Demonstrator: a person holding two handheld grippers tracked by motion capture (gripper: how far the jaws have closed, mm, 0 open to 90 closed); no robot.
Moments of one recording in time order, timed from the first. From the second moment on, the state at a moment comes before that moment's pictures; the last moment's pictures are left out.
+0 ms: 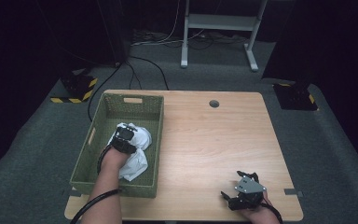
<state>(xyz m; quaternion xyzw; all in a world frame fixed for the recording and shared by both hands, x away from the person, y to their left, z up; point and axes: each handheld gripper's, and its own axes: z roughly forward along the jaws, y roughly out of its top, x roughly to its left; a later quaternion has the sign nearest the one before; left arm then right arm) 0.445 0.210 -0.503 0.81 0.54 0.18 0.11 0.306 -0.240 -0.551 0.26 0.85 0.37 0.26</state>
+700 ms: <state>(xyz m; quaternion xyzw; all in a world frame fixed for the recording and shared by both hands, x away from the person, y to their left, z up) 0.429 0.229 -0.462 0.75 0.59 0.22 0.22 0.306 -0.241 -0.551 0.26 0.85 0.37 0.26</state>
